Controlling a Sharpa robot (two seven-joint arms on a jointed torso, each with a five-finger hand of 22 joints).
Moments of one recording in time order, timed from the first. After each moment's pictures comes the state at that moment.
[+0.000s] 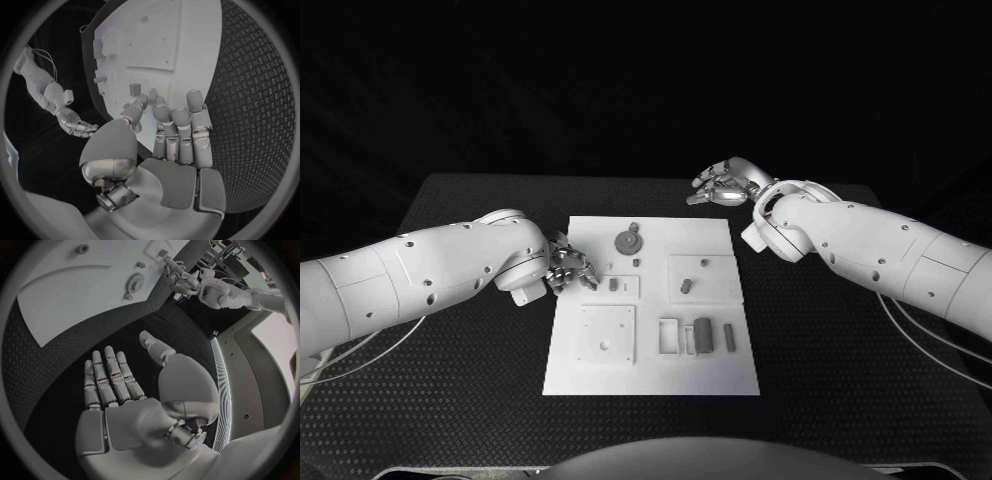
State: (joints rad) left arm 1.30 -0.64 -0.24 1.25 -0.80 0.00 -0.59; left_hand 0.87 -0.12 0.45 -0.27 0.05 1.13 0.03 0.28 0.80 1.32 -0.08 0.96 0.73 1.15 -0.15 1.28 0.59 0.01 1.28 -0.24 0.36 1.31; right arm 1.15 -0.59 0.06 1.08 -0.96 -0.31 0.04; right_hand 1.04 -0.11 0.58 -0.26 0.05 0.69 0.19 0.26 0.42 0.93 0.20 0.15 0.07 0.66 0.24 0.31 0.37 0.12 0.34 0.23 0.18 1.28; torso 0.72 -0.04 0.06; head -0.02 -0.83
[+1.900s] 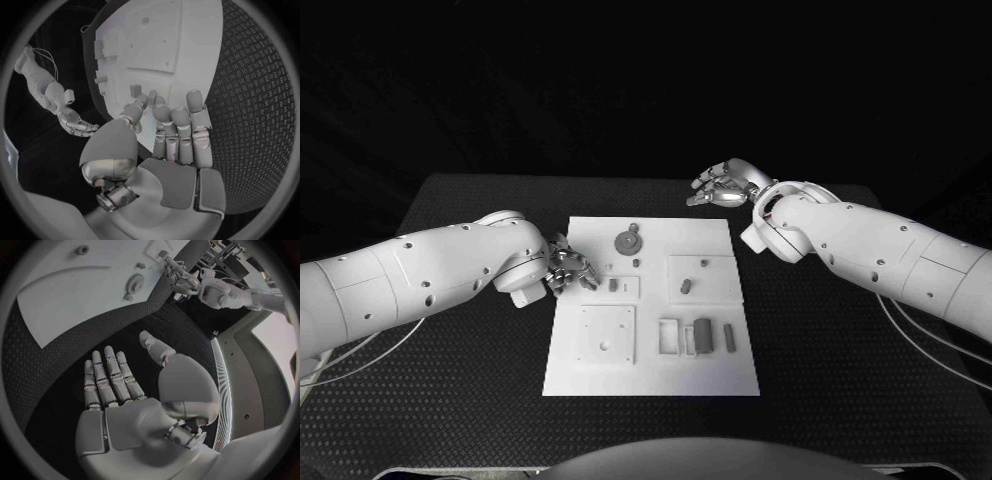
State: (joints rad) left arm 1.30 -0.65 -0.24 1.25 -0.80 0.00 -0.59; left_hand 0.87 -0.11 0.44 -0.28 0.05 1.13 0.02 0.28 0.80 1.32 -0.08 0.97 0.73 1.15 -0.15 1.28 0.59 0.01 1.28 -0.24 0.36 1.31; right arm 1.15 -0.59 0.06 1.08 -0.96 -0.30 0.04; right_hand 1.04 -0.11 0.58 -0.26 0.05 0.69 0.19 0.26 0.42 0.93 0.20 0.15 0.07 0.66 0.24 0.31 0.37 0.12 0.34 0.23 0.18 1.28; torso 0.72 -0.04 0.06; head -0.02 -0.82
